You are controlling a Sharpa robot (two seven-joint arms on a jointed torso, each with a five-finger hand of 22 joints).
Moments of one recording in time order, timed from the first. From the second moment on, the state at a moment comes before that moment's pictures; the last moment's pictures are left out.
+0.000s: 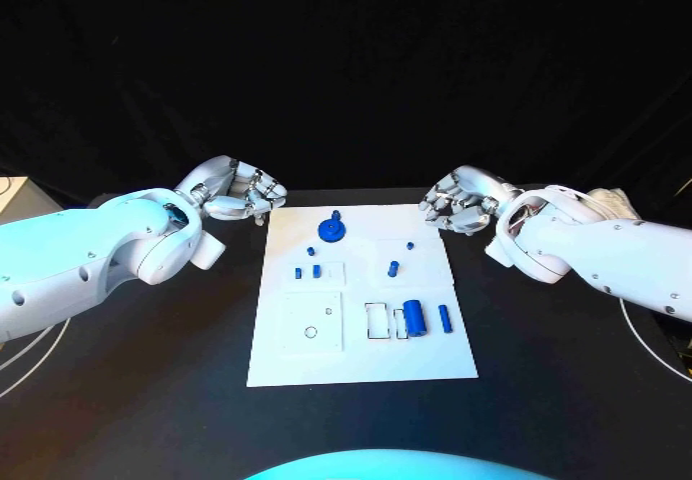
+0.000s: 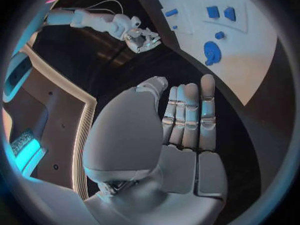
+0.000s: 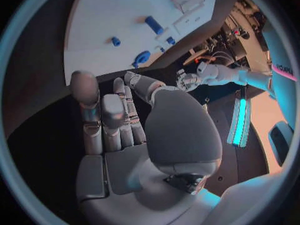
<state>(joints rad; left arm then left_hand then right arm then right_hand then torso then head) 1.26 -1.00 -0.03 1.49 -0.61 -0.26 0.19 1.50 -0.21 0.32 0.29 0.43 0.97 0.15 0.24 0.38 0.87 0.09 0.78 0.21 0.97 0.03 1.15 0.53 0.17 1.03 0.13 0.70 0.96 1.33 -0.75 -0.18 1.33 -1.13 -0.38 0.07 1.31 -0.23 0.59 -0.06 0.16 1.03 0.15 0.20 0.20 1.28 0.06 0.10 0.08 1.47 -0.02 1.02 1.03 0.13 1.42 0.06 0.86 0.70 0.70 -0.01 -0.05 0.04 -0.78</state>
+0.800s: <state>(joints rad) 1.25 -1.06 -0.03 1.60 -0.27 -0.23 0.30 1.48 -0.23 0.34 0.28 0.43 0.93 0.16 0.24 0.40 0.84 0.10 0.71 0.19 0.97 0.03 1.13 0.55 0.17 1.03 0.13 0.68 0.95 1.29 -0.67 -0.18 1.31 -1.57 -0.31 -0.12 1.27 -0.26 0.62 -0.05 0.11 1.03 0.14 0.18 0.23 1.18 0.09 0.07 0.07 1.47 -0.01 1.24 1.20 0.12 1.42 0.09 1.08 0.96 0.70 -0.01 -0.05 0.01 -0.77</state>
